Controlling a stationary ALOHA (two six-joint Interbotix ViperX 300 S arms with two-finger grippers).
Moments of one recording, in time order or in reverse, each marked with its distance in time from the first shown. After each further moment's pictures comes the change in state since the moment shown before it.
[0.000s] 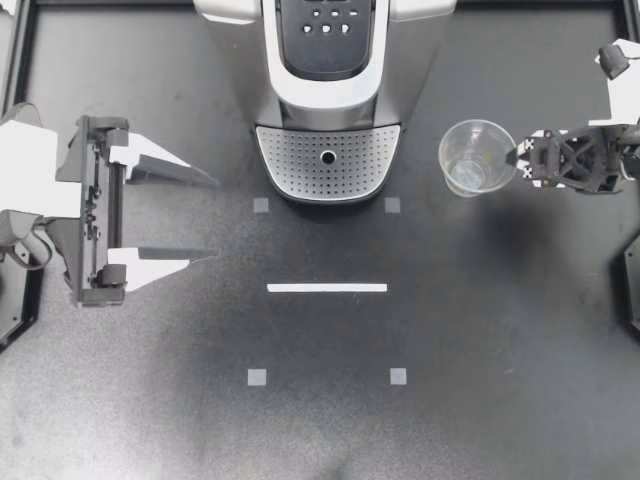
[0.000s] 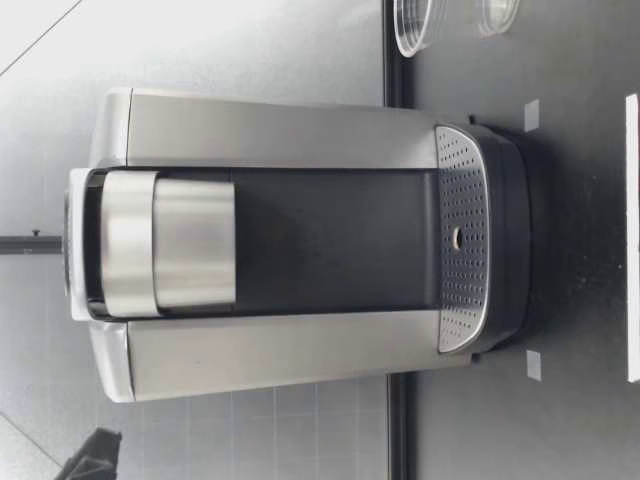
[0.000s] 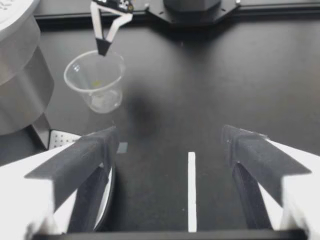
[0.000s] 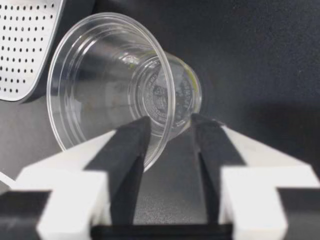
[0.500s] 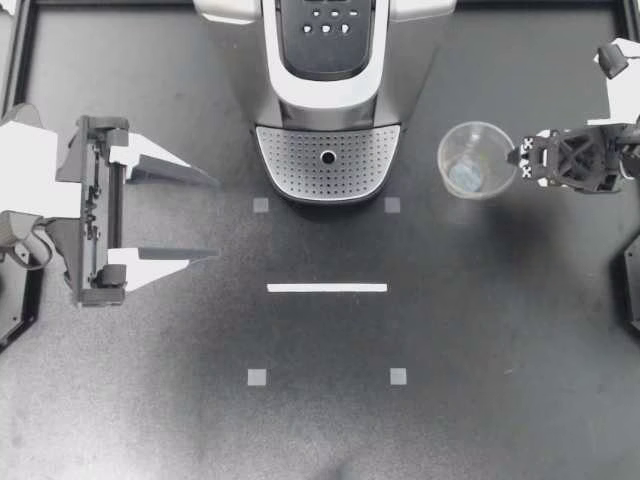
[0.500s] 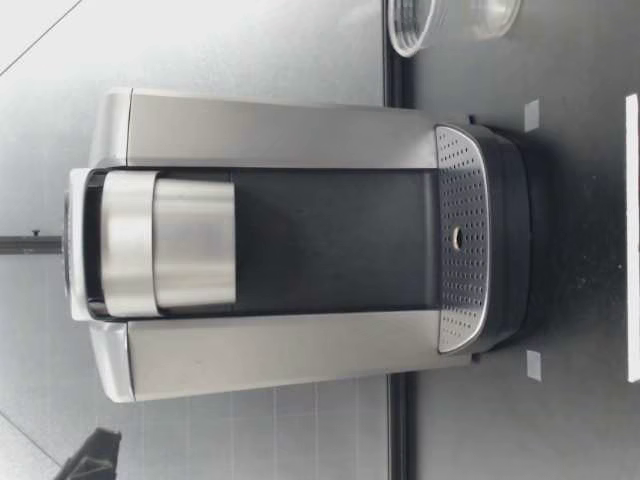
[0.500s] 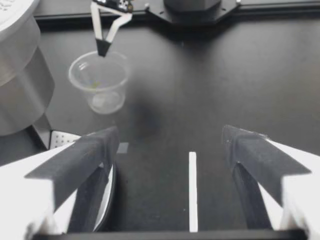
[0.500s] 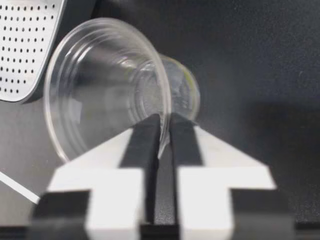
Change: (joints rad) left arm 0.002 0.000 0.000 0.002 0.002 0.006; right arm 0.000 0.000 -0.003 0.000 0.003 0.002
